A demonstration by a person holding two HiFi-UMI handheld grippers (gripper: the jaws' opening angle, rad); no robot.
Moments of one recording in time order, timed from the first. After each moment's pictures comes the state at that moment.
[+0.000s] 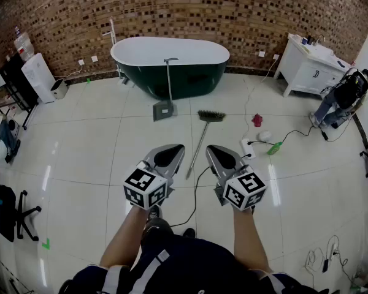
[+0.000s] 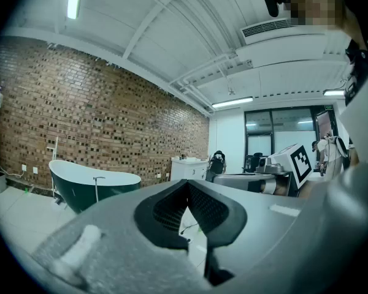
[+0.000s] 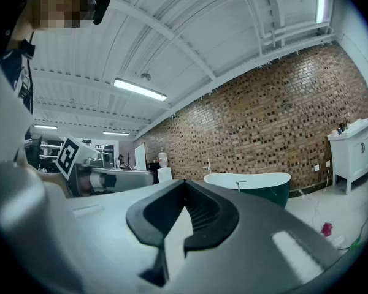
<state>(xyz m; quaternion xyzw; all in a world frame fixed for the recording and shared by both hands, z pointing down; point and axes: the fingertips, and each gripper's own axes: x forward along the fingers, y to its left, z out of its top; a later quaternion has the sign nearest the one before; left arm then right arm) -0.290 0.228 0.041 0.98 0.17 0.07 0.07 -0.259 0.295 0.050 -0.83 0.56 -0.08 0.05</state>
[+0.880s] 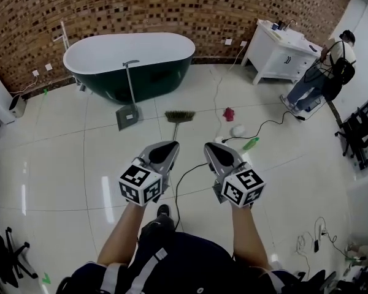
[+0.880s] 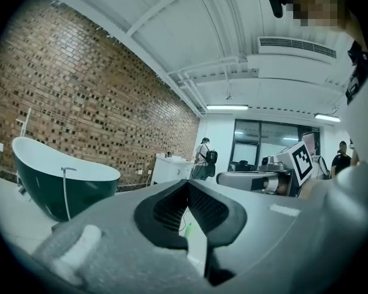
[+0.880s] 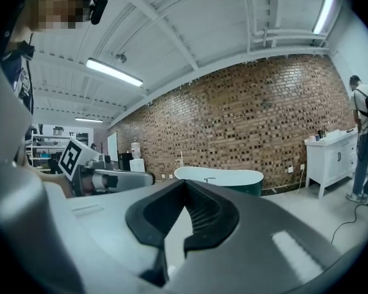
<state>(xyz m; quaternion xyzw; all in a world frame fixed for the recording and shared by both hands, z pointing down) -0.113 0.184 0.074 0.95 0.26 0.07 0.12 -0.096 0.267 0.070 -0.88 0.47 -0.11 0.01</state>
